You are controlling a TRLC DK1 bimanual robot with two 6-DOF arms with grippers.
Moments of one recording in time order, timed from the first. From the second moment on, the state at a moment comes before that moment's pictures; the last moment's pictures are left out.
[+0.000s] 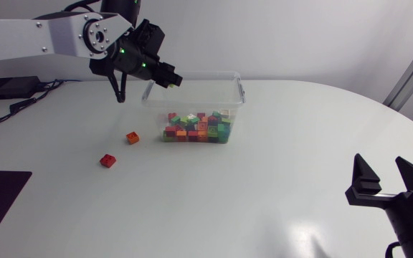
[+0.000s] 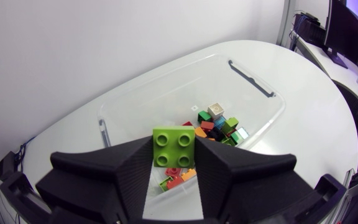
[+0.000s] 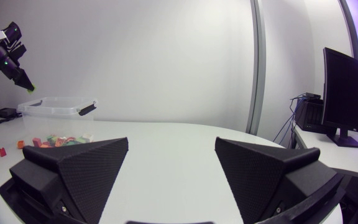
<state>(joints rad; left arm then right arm) -0.36 1.85 1.58 -0.40 0.07 0.21 -0.04 0.06 0.02 0.01 0.11 -0.03</state>
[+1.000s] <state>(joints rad) -0.14 1.64 1.64 -0.51 0.07 0.35 -0.04 0.06 0.02 0.01 0.11 -0.03</state>
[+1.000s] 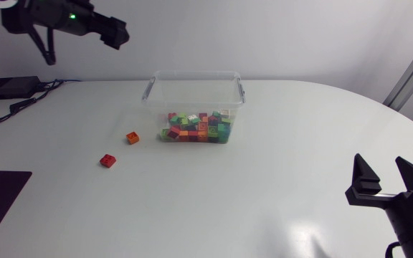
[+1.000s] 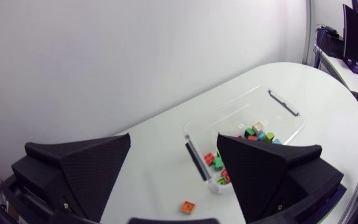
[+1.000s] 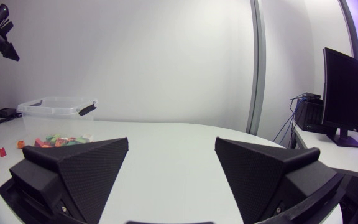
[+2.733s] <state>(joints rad) 0.03 2.26 1.79 -0.81 0.30 0.89 -0.04 0.06 0.02 0.01 0.11 -0.03</state>
